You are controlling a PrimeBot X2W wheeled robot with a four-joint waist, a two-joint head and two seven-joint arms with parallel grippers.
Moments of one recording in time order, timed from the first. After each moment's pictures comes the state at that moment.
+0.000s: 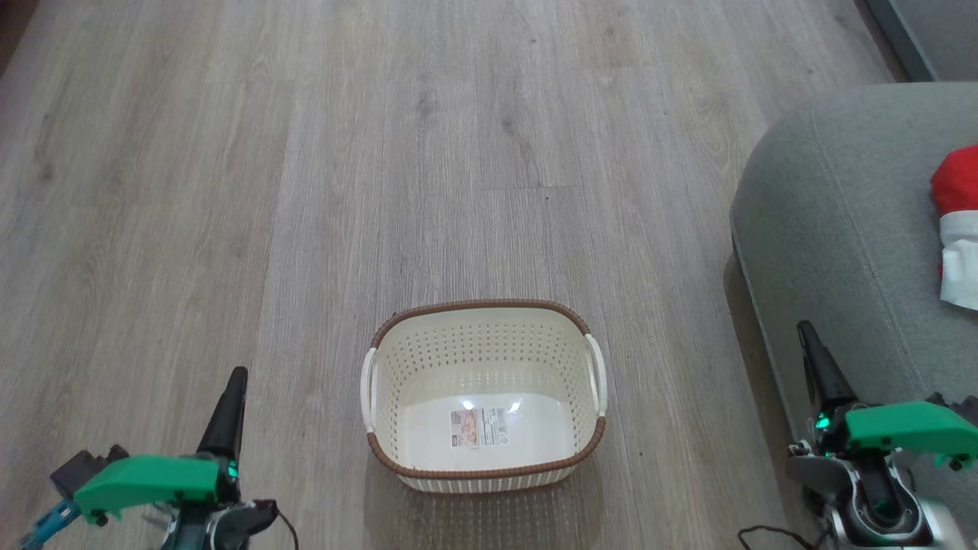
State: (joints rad) left arm -0.04 0.04 0.07 0.30 -1.44 -0.12 0.07; right arm -0.09 -0.06 -0.11 0.32 1.45 0.13 0.07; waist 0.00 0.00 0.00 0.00
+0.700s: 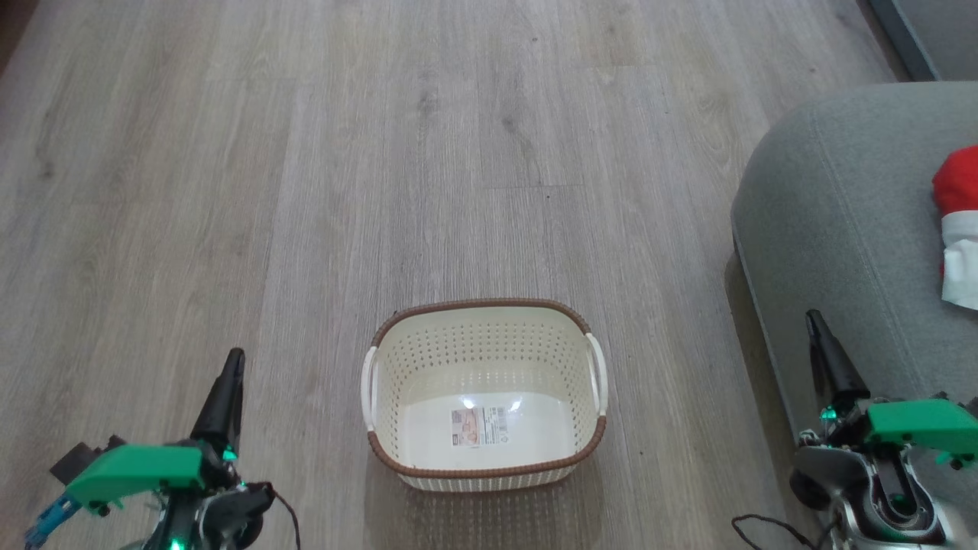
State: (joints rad) left arm -0.06 0.04 0.08 0.28 -1.60 -0.12 0.11; right arm -0.09 -0.05 -0.13 0.28 1.60 0.13 0.11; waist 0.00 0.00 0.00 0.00
